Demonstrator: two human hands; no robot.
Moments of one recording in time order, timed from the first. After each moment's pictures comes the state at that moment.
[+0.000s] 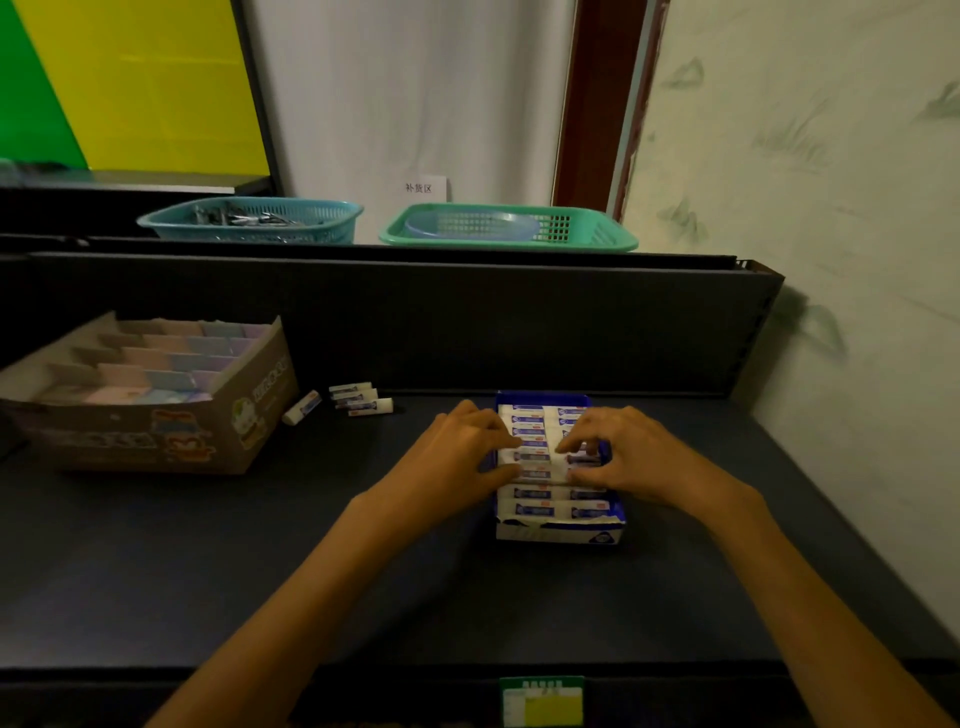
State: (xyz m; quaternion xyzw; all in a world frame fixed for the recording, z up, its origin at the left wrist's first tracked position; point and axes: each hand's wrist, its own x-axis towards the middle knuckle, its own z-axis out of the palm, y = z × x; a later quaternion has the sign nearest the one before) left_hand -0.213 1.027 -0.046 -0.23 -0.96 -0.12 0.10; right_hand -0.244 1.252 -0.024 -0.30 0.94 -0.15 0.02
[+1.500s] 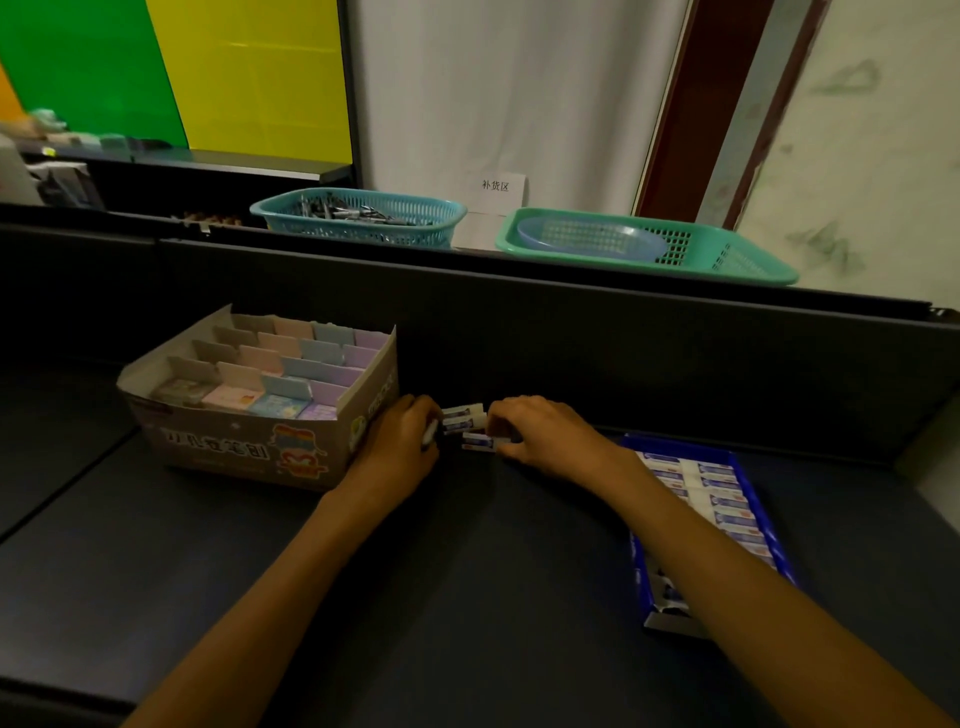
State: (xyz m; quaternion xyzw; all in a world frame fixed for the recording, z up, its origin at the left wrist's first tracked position) left_hand -0.256 0.852 -0.083 0.03 -0.96 -0.24 0.17; right_hand -0.331 1.042 -0.050 -0.42 0.90 -0.10 0.00
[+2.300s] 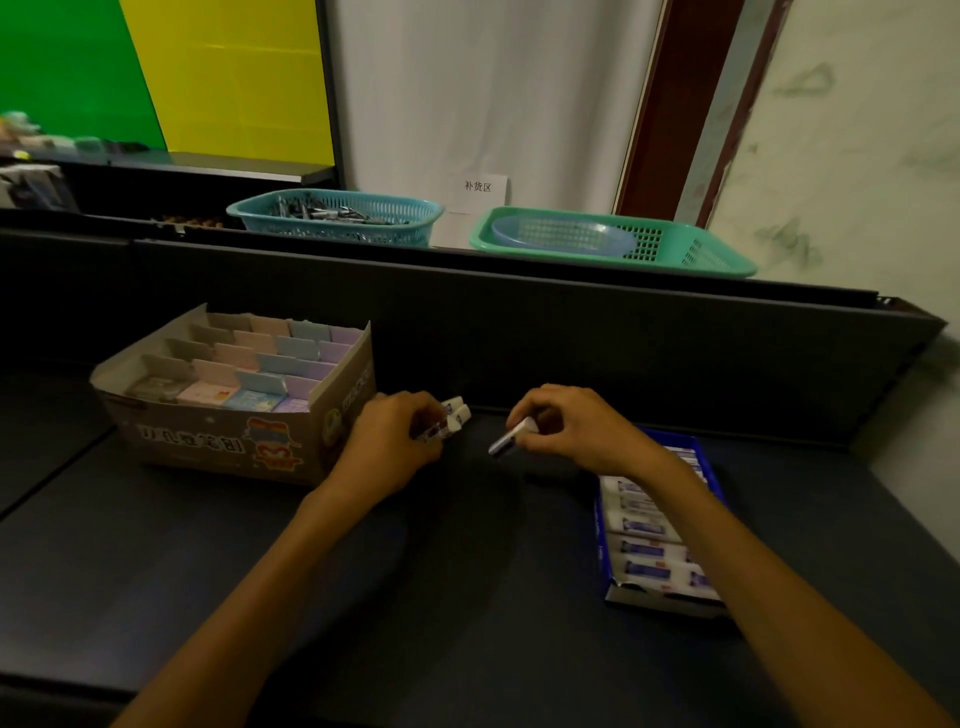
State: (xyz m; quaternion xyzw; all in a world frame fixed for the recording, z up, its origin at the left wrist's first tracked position) left_hand -0.232 0.879 -0.057 -0.02 -0.94 -0.29 0.17; right_hand -0.310 1.107 -0.031 -0.37 0.87 -0.32 0.06
